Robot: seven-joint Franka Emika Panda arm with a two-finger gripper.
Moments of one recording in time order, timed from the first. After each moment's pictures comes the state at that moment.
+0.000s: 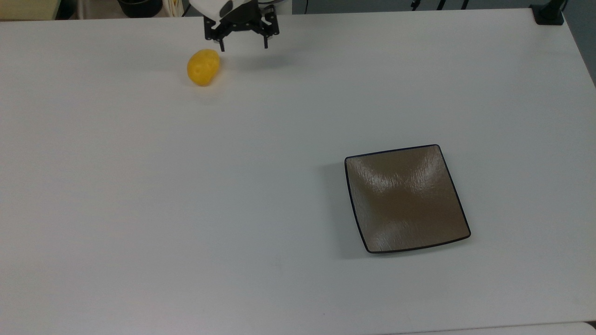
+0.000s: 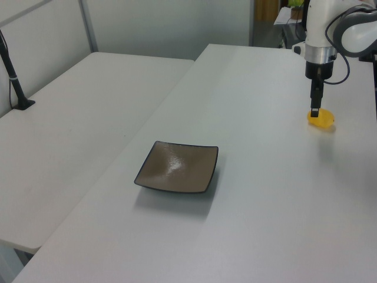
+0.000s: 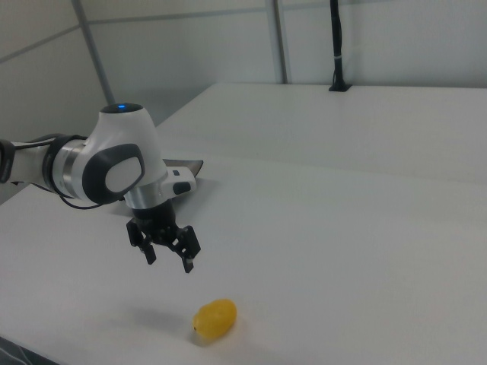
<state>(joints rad) 0.07 -0.22 -0.03 -2.38 -0.03 2.12 -0.12</state>
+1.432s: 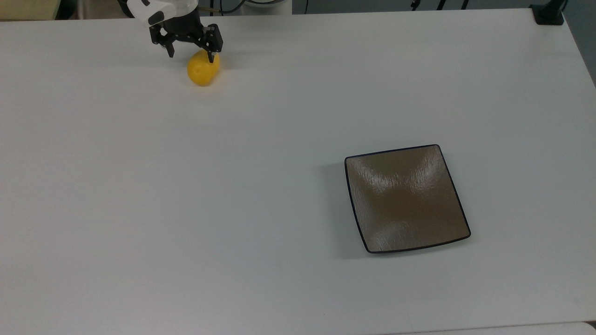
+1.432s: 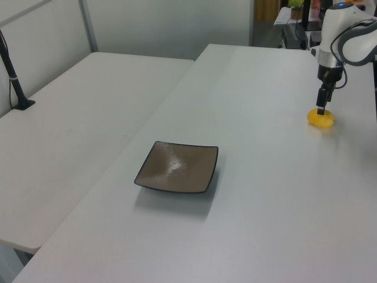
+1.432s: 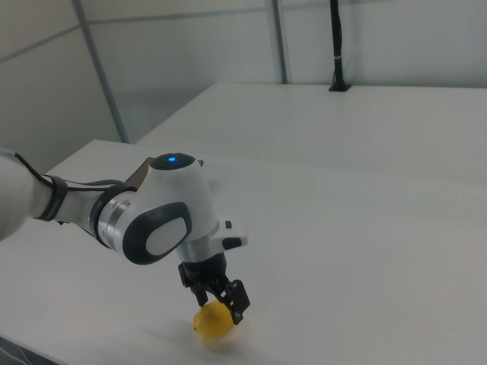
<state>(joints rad) 0.03 -0.16 -0.26 -2.50 -0.11 2.36 -0.11</state>
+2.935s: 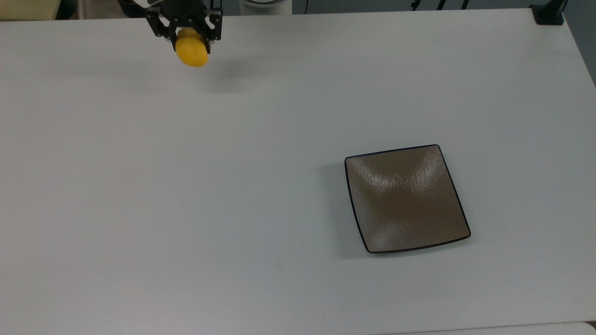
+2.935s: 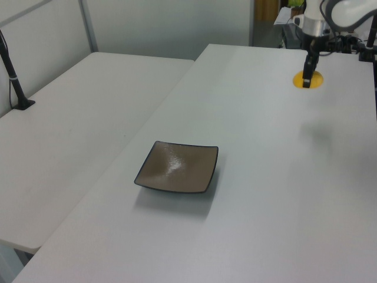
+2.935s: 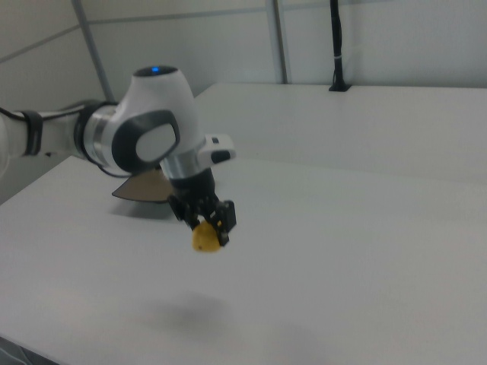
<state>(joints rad) 0.15 -0.17 -0.26 -2.18 -0.09 2.06 -0.12</state>
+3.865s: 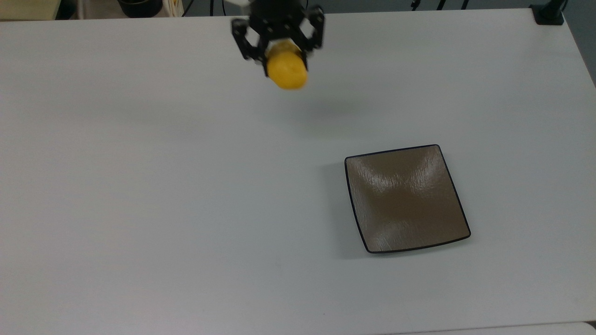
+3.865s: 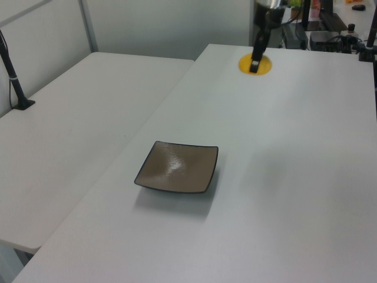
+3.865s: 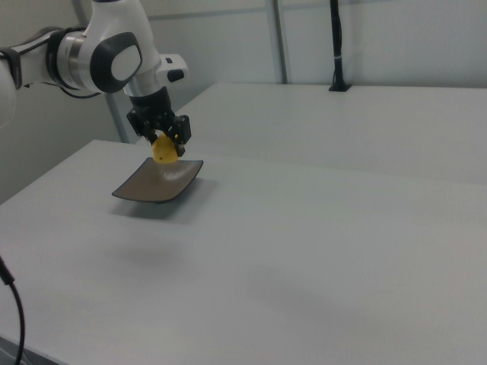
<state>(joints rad) 0.22 0.09 -0.04 -1.67 0.10 1.95 -0.04</state>
